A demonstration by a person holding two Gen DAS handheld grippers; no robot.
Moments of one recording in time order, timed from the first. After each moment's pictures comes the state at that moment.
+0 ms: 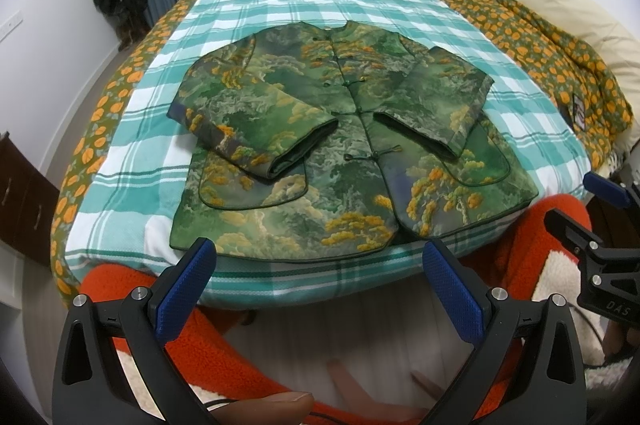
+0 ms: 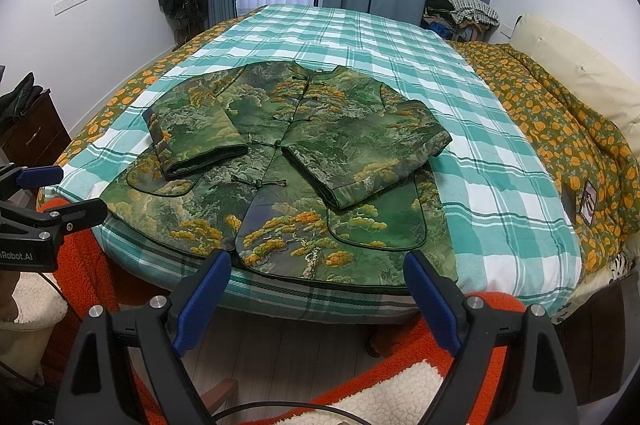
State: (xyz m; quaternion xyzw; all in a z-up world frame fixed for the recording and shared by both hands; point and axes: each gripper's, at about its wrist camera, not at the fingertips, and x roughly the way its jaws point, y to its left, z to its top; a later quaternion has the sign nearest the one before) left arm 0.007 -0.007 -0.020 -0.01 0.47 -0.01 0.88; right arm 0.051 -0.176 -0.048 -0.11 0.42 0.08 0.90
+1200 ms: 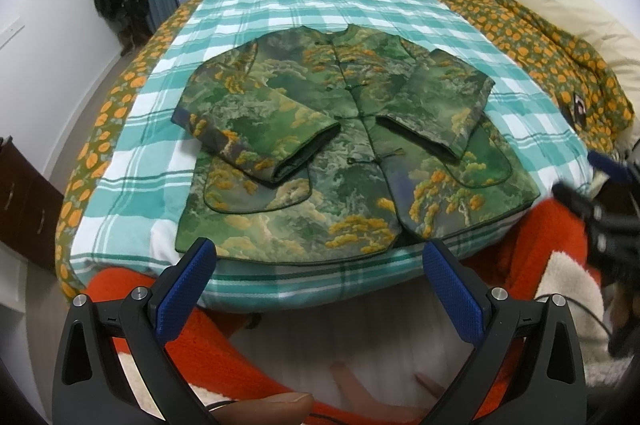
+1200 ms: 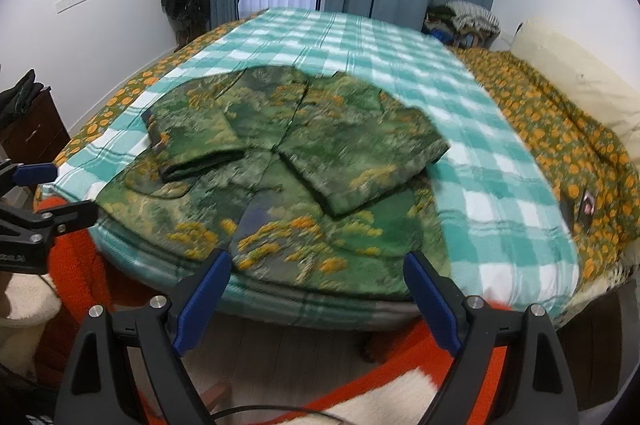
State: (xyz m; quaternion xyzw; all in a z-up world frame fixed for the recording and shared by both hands) left arm 0.005 -0.008 -0.014 -0.01 0.47 -0.01 0.88; right arm 0.058 -0.186 -0.042 -0.12 0.39 0.07 0.91
